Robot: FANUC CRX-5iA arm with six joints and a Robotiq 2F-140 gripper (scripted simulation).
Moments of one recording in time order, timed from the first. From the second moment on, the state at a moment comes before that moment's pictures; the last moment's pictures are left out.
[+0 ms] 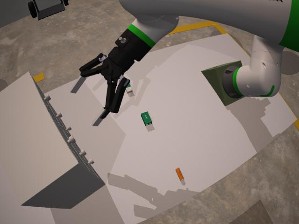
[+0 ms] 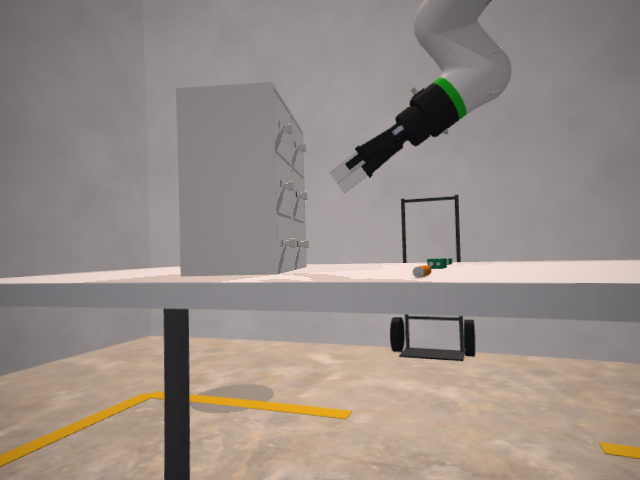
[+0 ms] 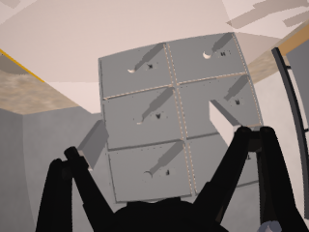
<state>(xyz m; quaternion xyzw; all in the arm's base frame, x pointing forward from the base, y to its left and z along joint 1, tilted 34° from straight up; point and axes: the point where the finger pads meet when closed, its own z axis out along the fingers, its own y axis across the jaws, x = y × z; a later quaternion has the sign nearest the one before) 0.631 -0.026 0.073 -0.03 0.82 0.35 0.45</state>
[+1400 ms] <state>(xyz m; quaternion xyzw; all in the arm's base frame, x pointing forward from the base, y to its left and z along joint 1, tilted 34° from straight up) 0.646 0.007 0.041 0.01 0.75 0.36 0.55</state>
